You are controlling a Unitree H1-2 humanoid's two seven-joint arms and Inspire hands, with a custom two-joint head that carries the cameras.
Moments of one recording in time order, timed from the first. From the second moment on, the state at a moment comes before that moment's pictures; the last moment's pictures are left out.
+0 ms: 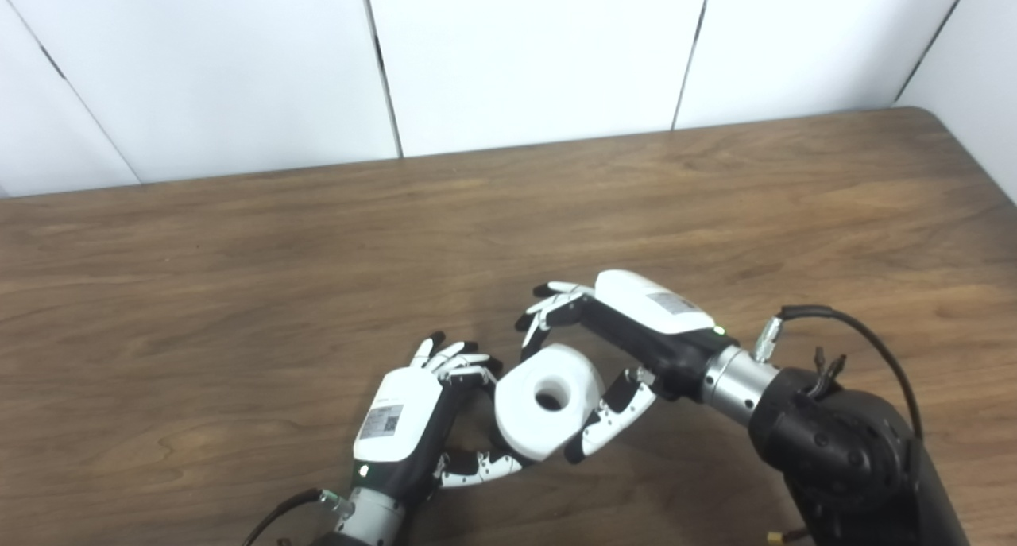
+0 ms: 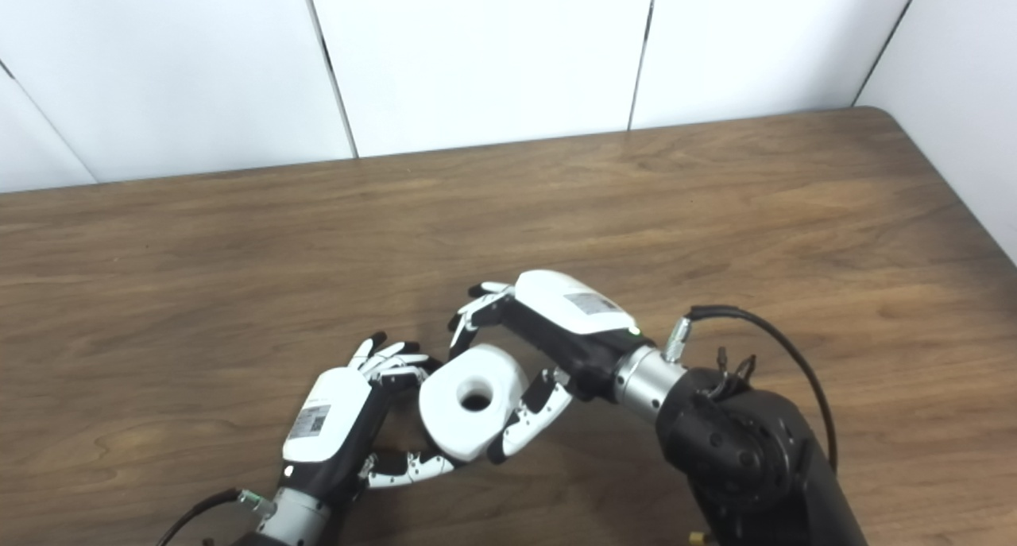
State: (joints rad) left arm 0.14 0.12 -0.39 -0.24 0.89 -0.03 -0.06; right arm -0.12 -0.27 0.25 -0.73 -0.75 0.43 0.81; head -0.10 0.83
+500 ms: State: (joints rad) left arm 0.14 0.12 -0.39 -0.25 0.89 -0.03 -0.07; right arm -0.11 -0.29 0.23 -0.71 -0.71 0.46 0.78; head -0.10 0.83
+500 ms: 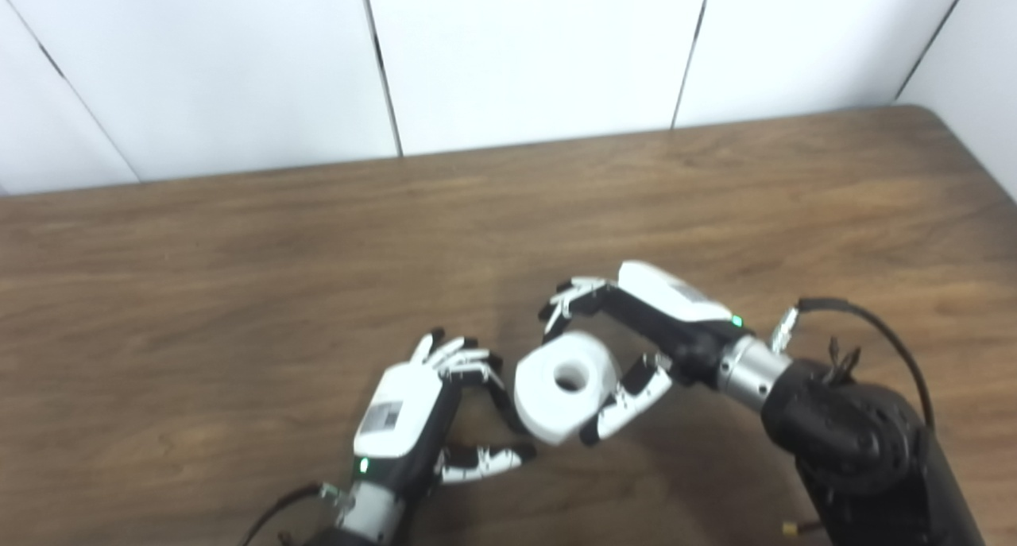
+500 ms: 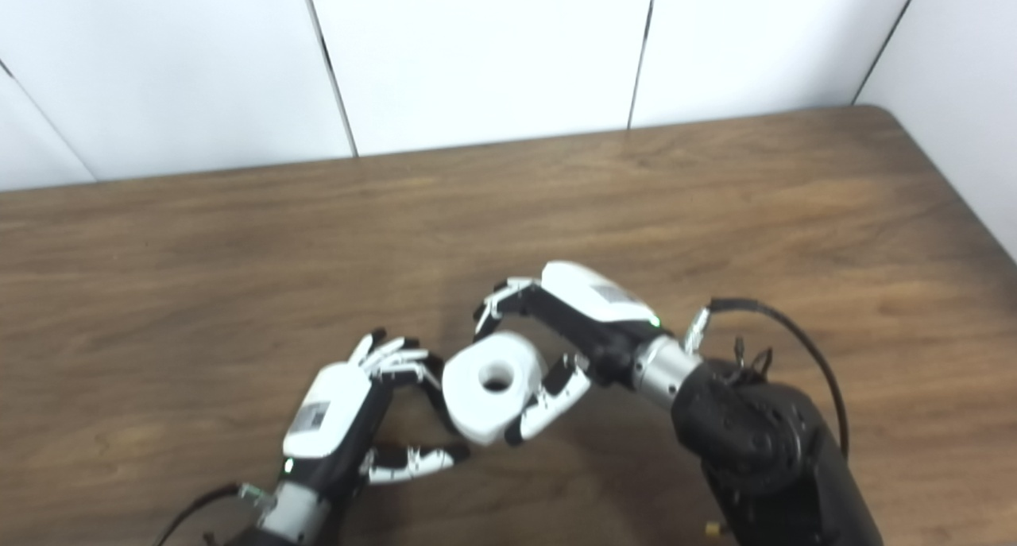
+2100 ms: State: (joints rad) left arm 0.12 0.12 -0.40 -0.28 0.91 0.02 -0.13; right arm -0.20 -0.35 0.25 -0.68 -0.77 0.47 1.02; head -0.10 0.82
